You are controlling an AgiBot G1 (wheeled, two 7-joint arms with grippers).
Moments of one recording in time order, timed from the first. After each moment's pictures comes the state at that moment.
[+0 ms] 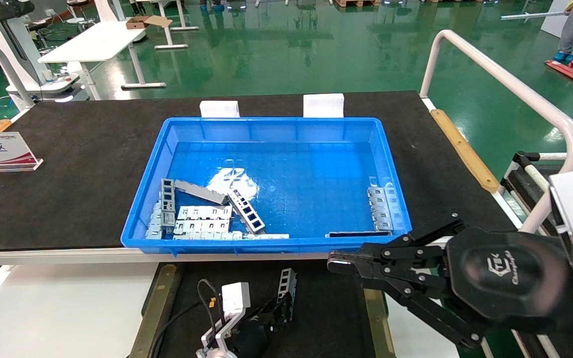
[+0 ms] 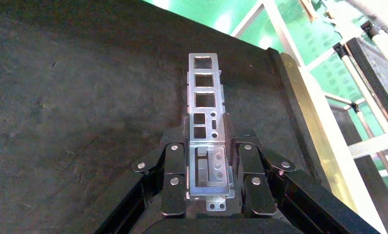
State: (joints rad) left arm -0.75 1.33 0.83 -0.99 0.60 -0.12 -0.15; right arm 1.10 -0.58 -0.37 1.27 -0.67 -1.46 0.14
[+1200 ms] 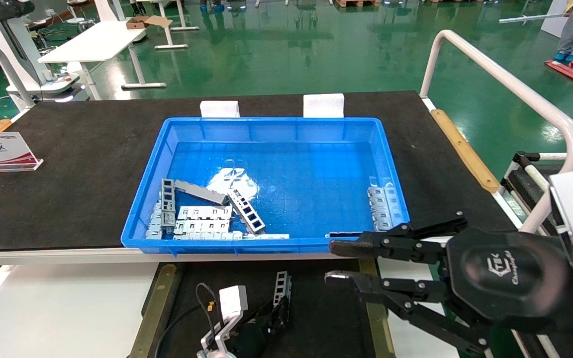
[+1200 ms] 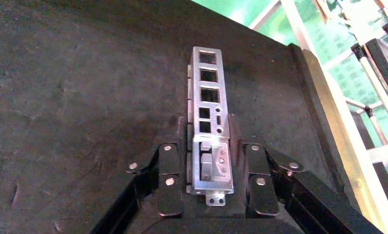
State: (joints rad) left arm -0.77 1.35 0.85 -0.93 0.70 -0.14 -0.28; right arm 1.10 -0.58 -0.37 1.27 -0.67 -1.46 0.14
